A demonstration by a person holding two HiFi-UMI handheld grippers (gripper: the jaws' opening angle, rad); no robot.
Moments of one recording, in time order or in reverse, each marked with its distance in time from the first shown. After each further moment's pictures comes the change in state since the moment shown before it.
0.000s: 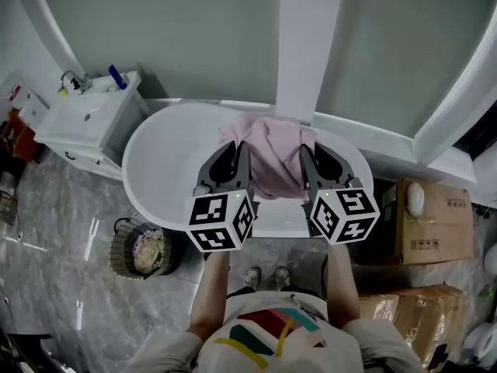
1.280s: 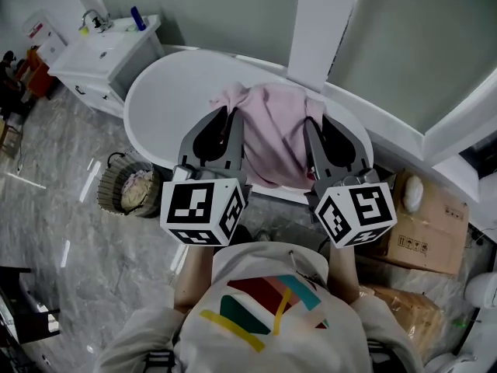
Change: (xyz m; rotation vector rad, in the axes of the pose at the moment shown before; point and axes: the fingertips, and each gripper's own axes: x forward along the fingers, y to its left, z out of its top) left arm -0.086 -0.073 -0.006 0.075 -0.105 0.151; right arm -0.095 0.008 0.005 -0.081 -0.087 0.229
